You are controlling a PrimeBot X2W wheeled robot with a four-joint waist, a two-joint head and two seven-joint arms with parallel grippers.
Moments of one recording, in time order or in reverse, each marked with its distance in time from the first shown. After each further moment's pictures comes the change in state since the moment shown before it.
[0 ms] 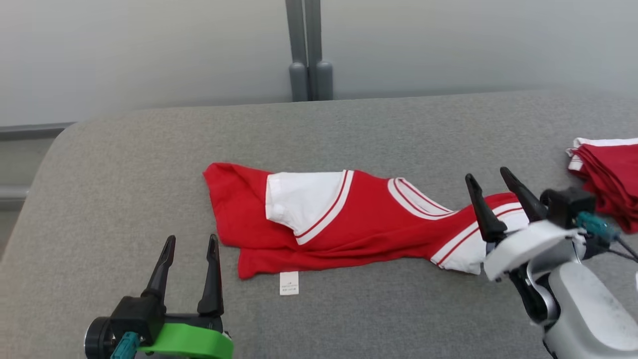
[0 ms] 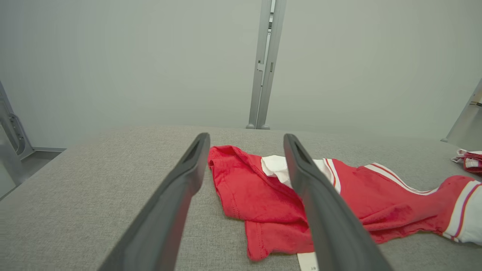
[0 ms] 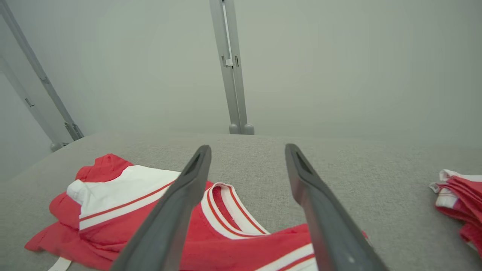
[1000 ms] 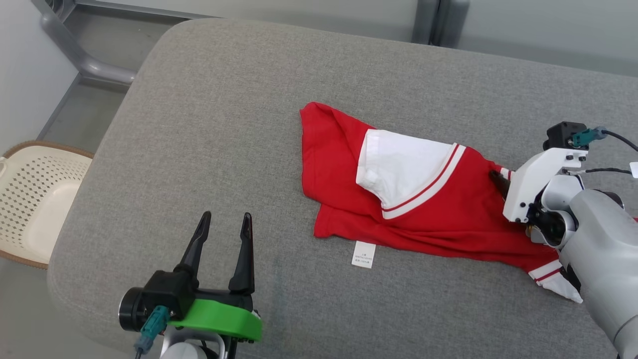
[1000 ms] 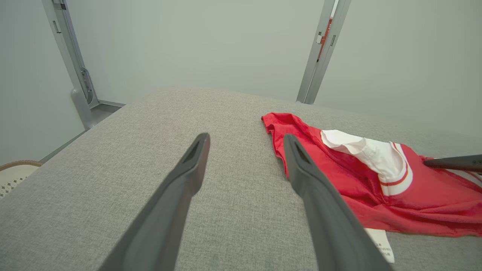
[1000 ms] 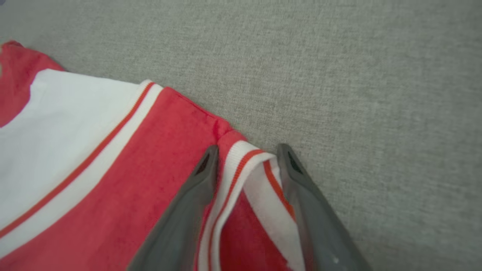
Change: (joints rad) left arm -0.097 -0.110 -0.006 0.074 0.057 -0.085 0.000; right arm -0.493 -0.054 0.229 0.670 0.368 -0.001 0.457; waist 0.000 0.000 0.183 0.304
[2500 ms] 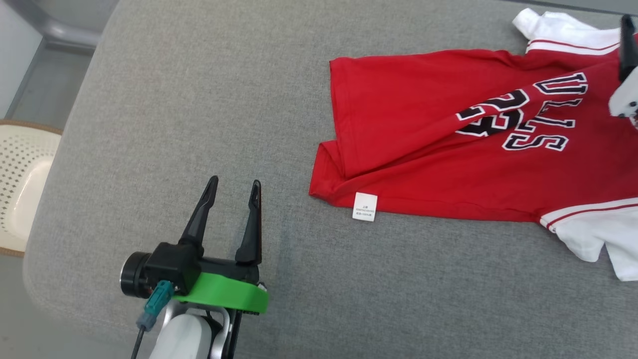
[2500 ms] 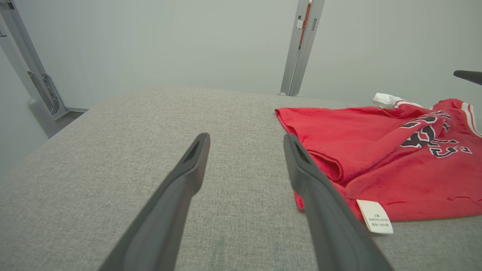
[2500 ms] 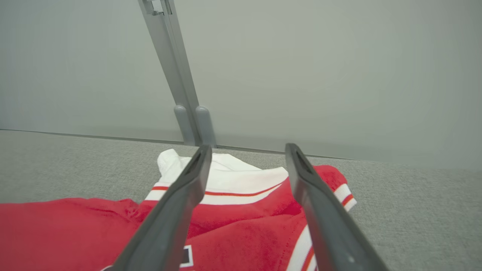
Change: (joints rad) left arm -0.095 -0.004 -0.028 -0.023 0.023 0.003 -0.001; right arm -0.304 -0.192 0.003 0.151 -0.113 0.001 -0.527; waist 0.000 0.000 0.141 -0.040
